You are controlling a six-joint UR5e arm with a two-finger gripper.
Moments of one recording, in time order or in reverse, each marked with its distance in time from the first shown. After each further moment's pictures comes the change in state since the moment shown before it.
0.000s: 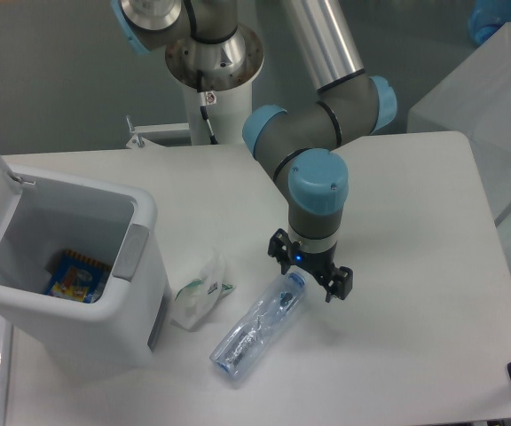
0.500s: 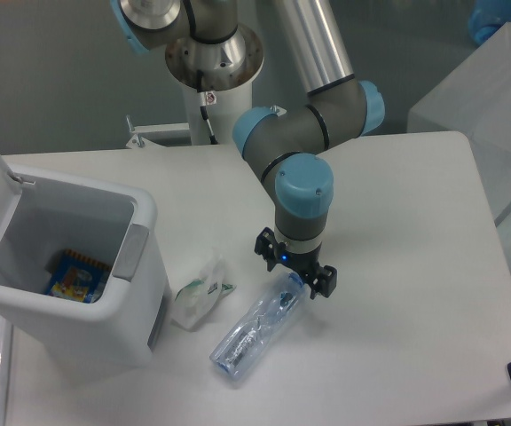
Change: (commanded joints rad) arm -0.035 -0.008 -0.008 0.002 0.005 -0.052
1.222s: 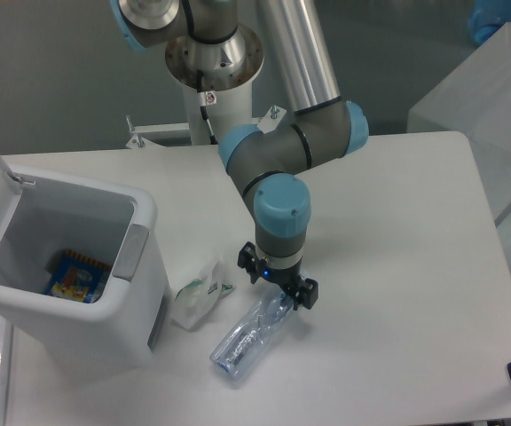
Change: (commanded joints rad) arm -0.041 -0.080 0.011 0.074 0.003 -0.062
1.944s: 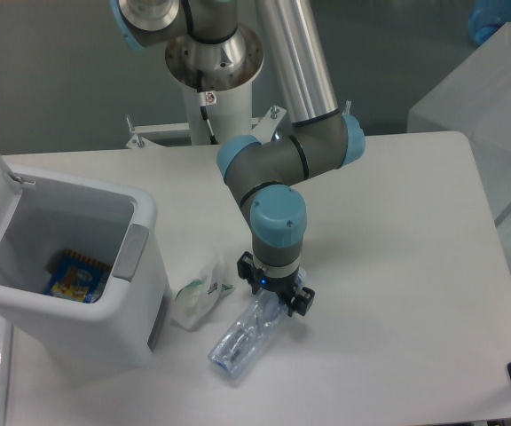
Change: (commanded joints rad) arm -0.002 -0.003 0.005 -0.002 0.003 0.002
